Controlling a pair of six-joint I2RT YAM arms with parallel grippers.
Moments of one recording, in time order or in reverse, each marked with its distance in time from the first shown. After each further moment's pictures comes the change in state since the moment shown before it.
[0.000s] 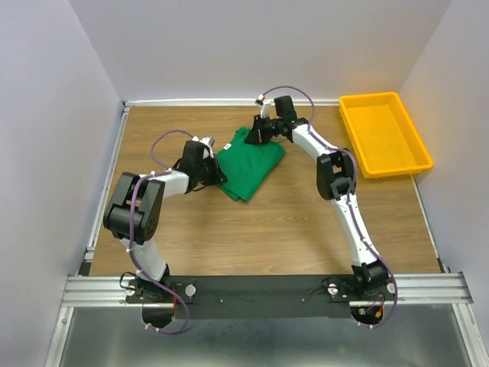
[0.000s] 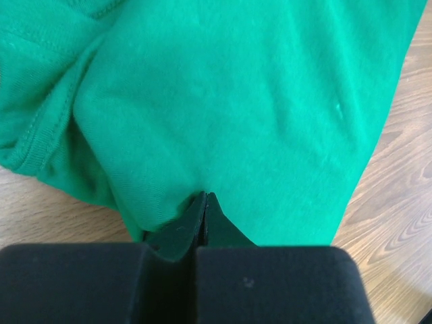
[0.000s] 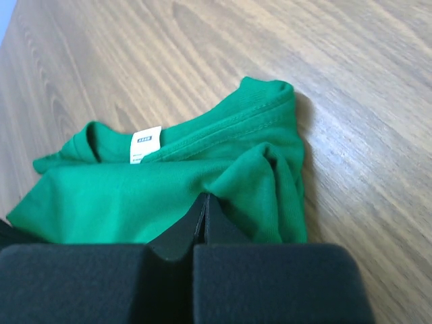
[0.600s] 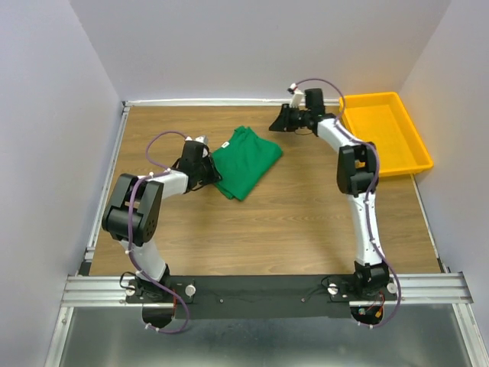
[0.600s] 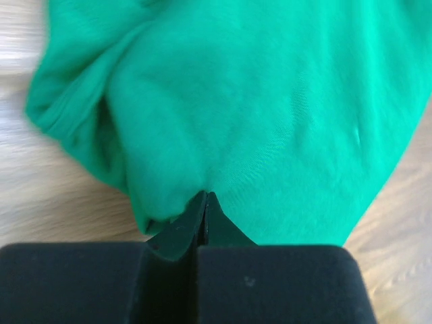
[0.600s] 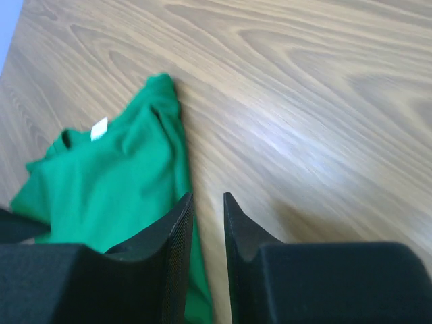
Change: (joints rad) left arm 0.002 -0.008 -0.001 -0.027 -0.121 -0.063; right arm -0.129 -0.142 -0.192 0.114 0.087 0.090
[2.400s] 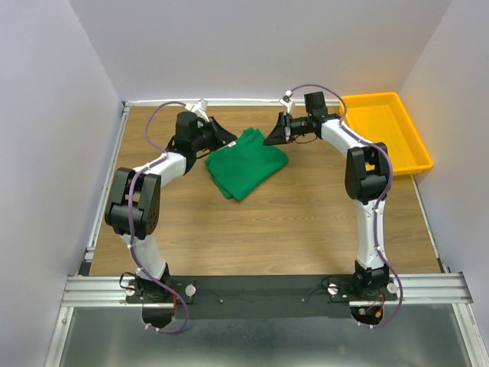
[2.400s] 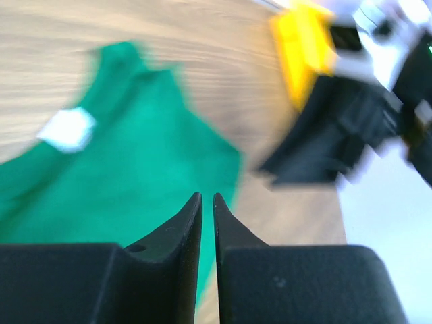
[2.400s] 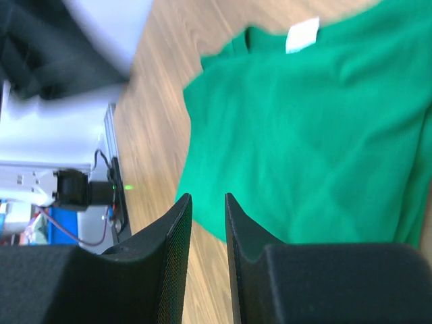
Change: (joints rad) left arm 0.063 0.077 0.259 0.212 0.275 -0.210; right arm 0.002 -0.281 -0.342 -0.148 -0.408 -0.007
